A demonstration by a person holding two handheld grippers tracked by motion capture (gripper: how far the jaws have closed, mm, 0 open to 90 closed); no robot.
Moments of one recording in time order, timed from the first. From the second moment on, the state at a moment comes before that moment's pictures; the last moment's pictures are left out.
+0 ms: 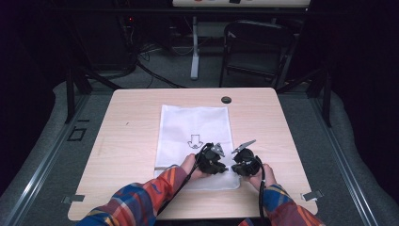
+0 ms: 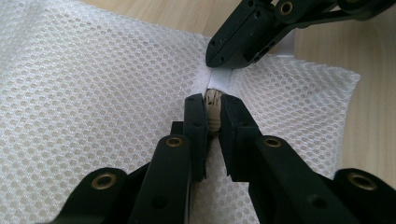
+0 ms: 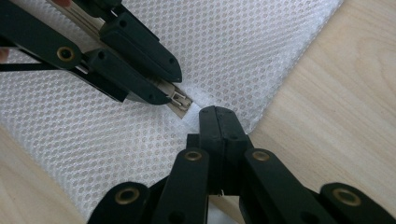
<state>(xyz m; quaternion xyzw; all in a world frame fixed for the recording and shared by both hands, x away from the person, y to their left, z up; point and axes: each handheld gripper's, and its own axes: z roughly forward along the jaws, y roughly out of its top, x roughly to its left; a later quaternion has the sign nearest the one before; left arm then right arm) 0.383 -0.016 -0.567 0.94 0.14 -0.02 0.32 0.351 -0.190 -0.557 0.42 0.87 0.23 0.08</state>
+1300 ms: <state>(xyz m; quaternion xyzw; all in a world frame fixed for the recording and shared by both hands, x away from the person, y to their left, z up) 0.380 -0.008 -0.564 0.94 0.14 -0.01 0.32 0.352 -0.191 -0.559 0.41 0.87 0.24 0.11</state>
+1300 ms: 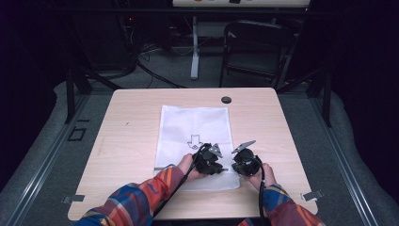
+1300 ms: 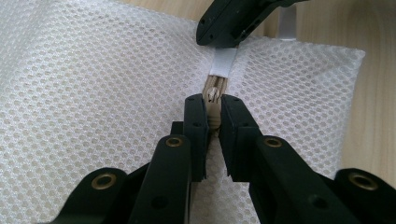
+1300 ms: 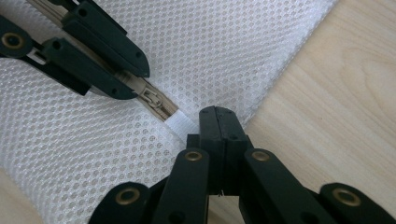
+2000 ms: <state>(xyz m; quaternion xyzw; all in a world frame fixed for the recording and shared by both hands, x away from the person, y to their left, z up) 0.378 -0.008 -0.565 0.94 0.14 0.00 0.32 0.352 -0.185 -0.559 0.40 0.88 0.25 0.08</state>
